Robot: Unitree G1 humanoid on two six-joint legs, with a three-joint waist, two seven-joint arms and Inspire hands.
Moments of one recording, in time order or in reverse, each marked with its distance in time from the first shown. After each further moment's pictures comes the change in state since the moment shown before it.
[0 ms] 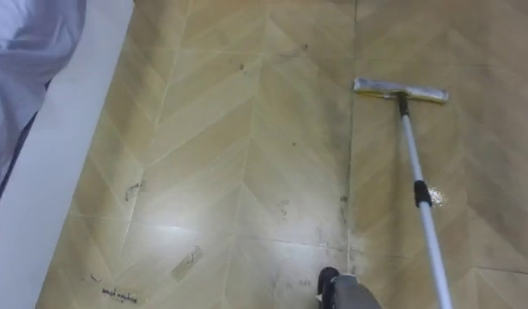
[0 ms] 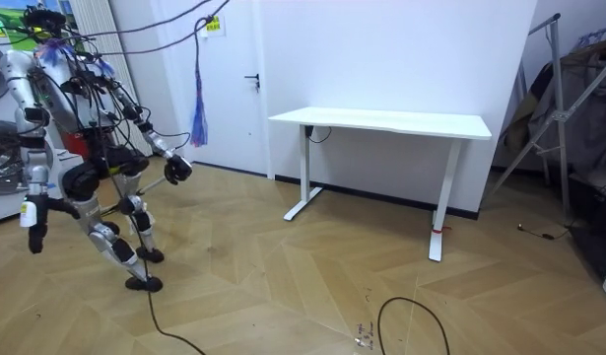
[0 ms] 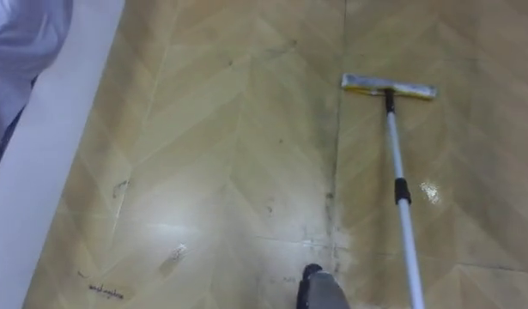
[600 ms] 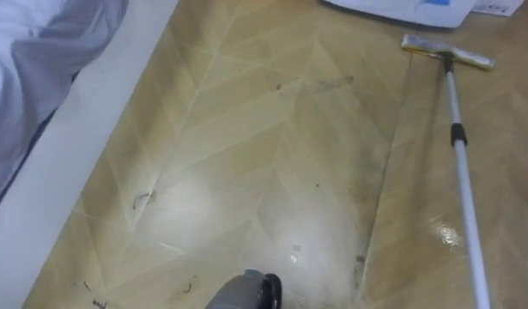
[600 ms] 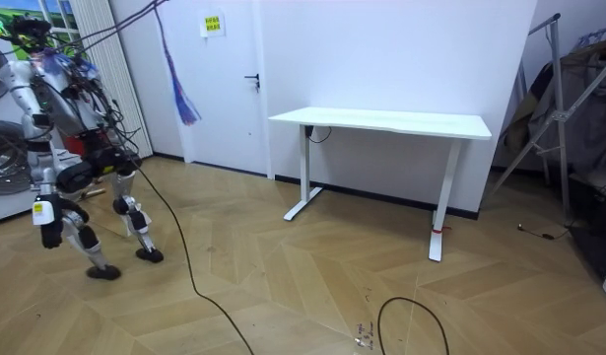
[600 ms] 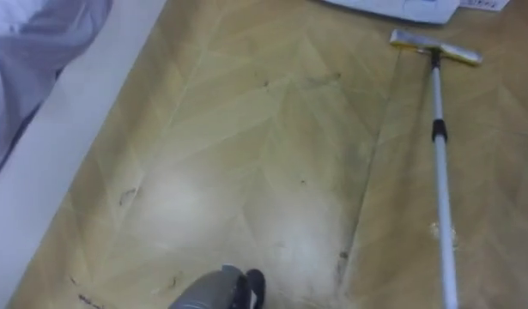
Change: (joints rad) left arm -0.027 0.024 -0.010 -0.044 0.007 -0.061 -0.036; right arm 0.042 -0.090 0.078 -0.007 0.019 -0.095 0.015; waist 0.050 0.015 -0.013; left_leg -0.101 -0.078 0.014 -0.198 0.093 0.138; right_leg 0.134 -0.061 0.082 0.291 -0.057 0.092
